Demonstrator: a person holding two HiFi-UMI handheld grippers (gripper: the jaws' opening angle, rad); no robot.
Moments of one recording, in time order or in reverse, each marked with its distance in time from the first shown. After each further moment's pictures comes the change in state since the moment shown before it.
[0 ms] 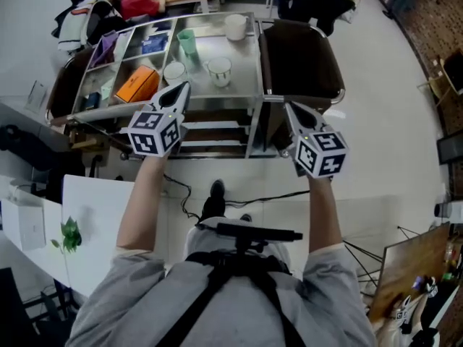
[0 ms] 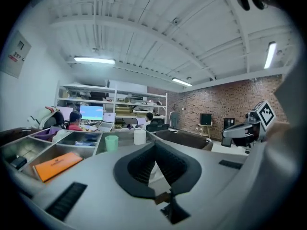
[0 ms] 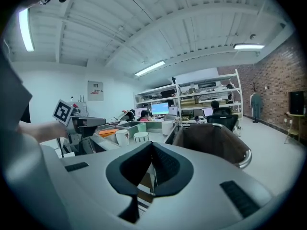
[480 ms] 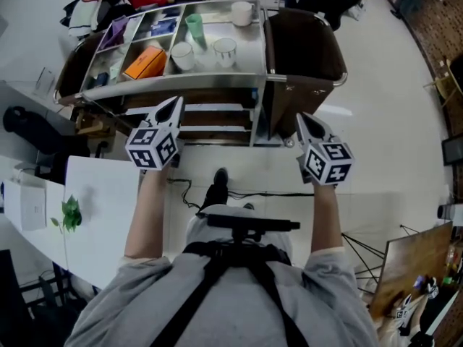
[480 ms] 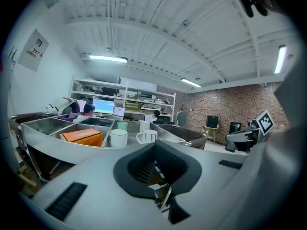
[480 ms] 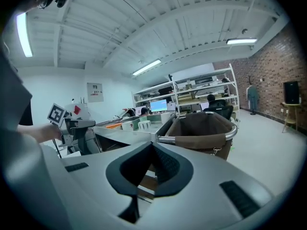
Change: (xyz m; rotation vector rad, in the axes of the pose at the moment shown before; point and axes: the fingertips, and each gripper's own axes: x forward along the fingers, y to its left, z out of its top) left arm -0.092 -0.026 -0.062 -0.107 0.021 0.091; right arm -0.068 0.007 -0.068 0.063 0.021 0.002
